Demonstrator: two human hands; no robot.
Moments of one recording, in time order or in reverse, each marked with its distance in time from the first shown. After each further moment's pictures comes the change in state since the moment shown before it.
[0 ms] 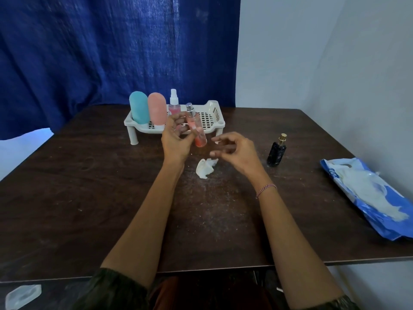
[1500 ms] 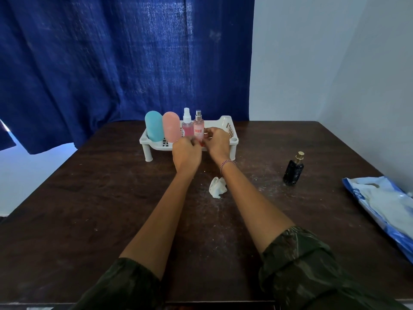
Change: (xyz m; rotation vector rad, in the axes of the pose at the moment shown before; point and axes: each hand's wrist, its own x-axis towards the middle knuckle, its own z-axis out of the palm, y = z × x) left_hand 0.037 0.005 0.007 0.757 0.147 -0.039; right_hand 0.111 -0.015 0.085 -0.123 0.183 0.221
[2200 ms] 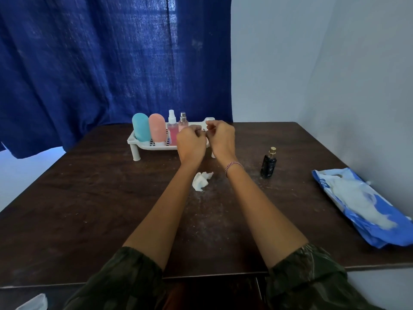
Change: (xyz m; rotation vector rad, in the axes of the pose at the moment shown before) left_hand -0.032 0.055 0.008 -0.079 0.032 0.150; right_hand -0.038 -0.005 -0.079 0.005 0.152 -0.152
